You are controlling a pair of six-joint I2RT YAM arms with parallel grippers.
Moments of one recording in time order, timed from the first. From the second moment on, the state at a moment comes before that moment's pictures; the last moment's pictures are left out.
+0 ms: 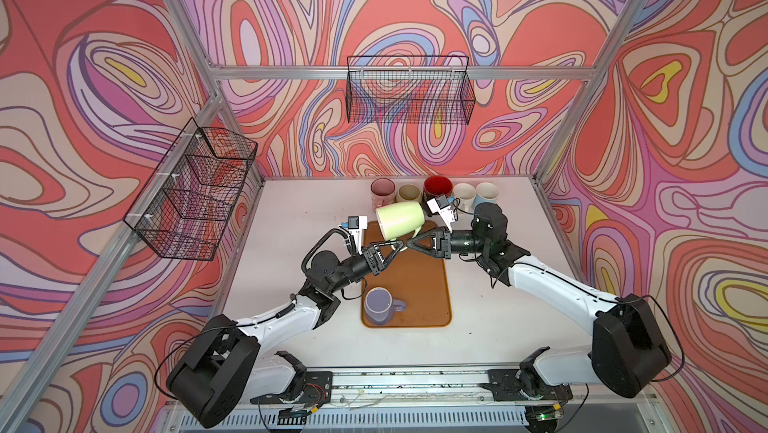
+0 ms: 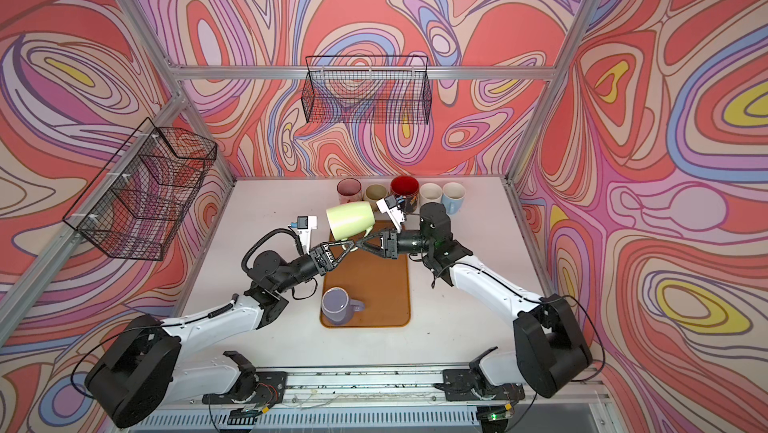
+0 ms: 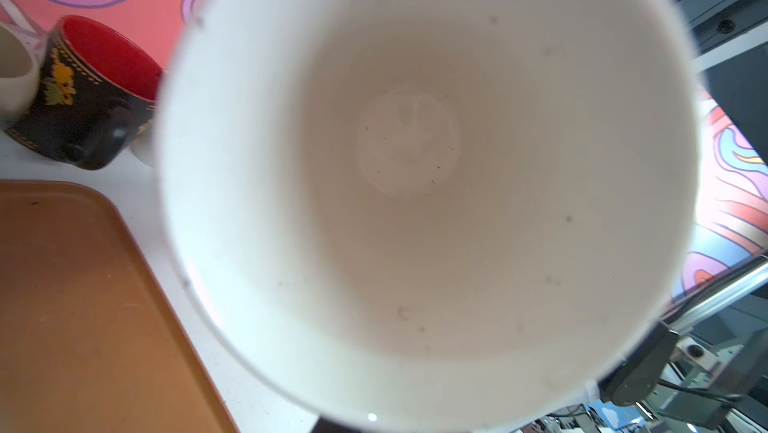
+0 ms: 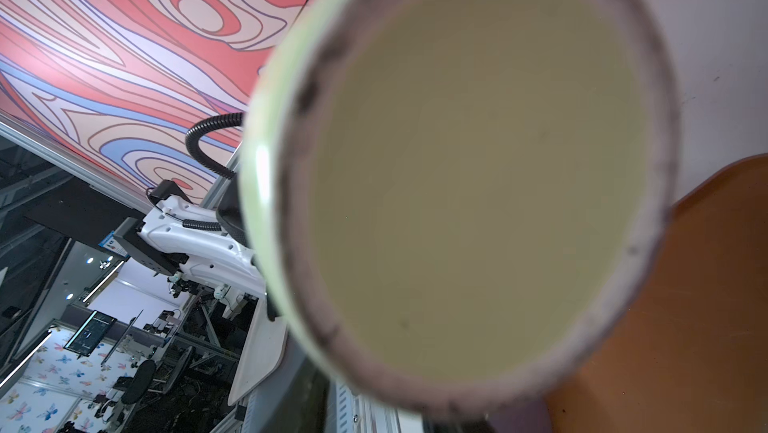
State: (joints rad) left arm -0.57 1.25 0.45 0.99 0.50 -1.04; right arm 0.48 1.39 0.89 0.32 -1.01 0.64
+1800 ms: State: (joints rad) left arm -0.28 1.94 1.78 -0.87 -0.10 -0.19; right arm 0.45 1.29 0.71 0.03 -0.25 0.41
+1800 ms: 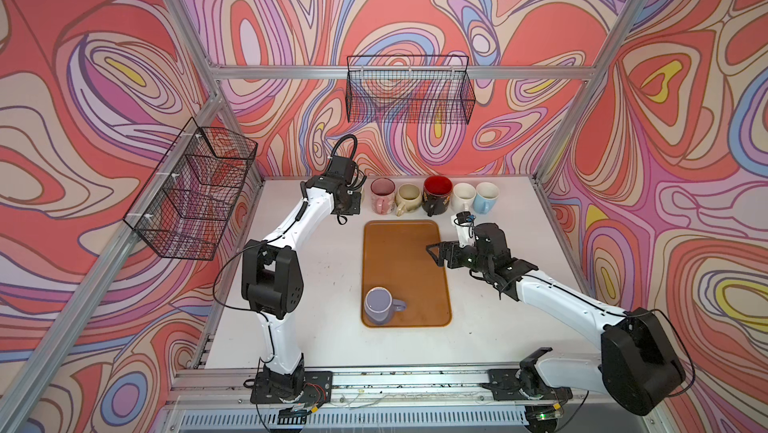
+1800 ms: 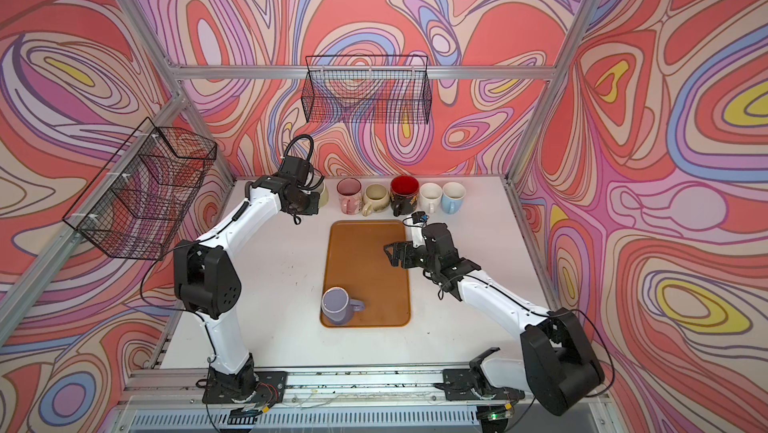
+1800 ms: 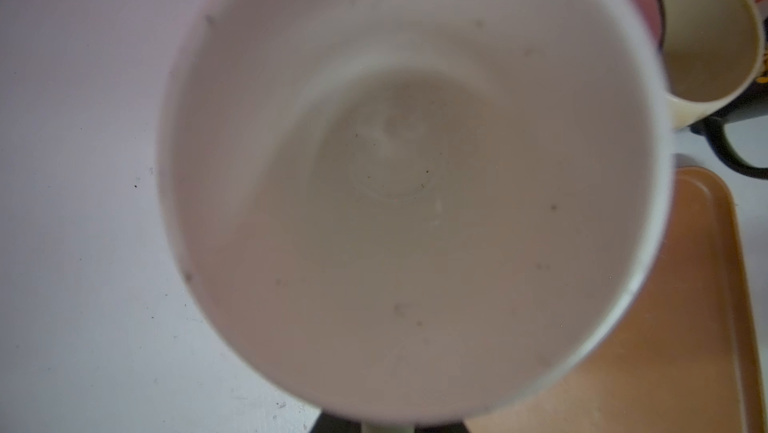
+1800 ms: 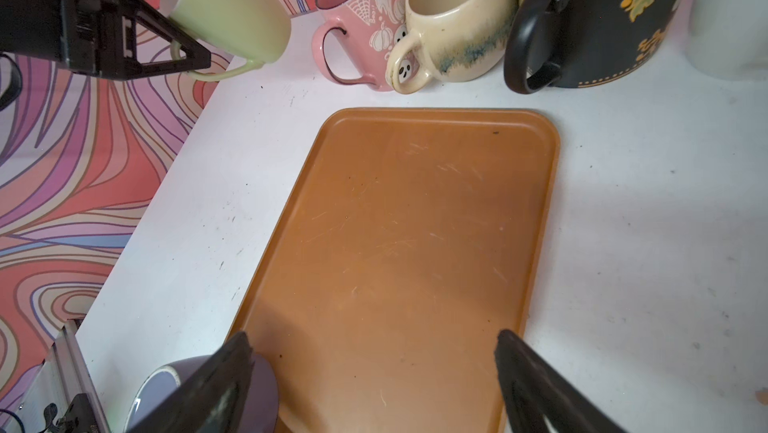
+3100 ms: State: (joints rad) left arm -0.26 2.35 2.20 -1.07 -0.02 -0.16; right arm 0.45 1.36 0.72 0.01 -0.21 0.40
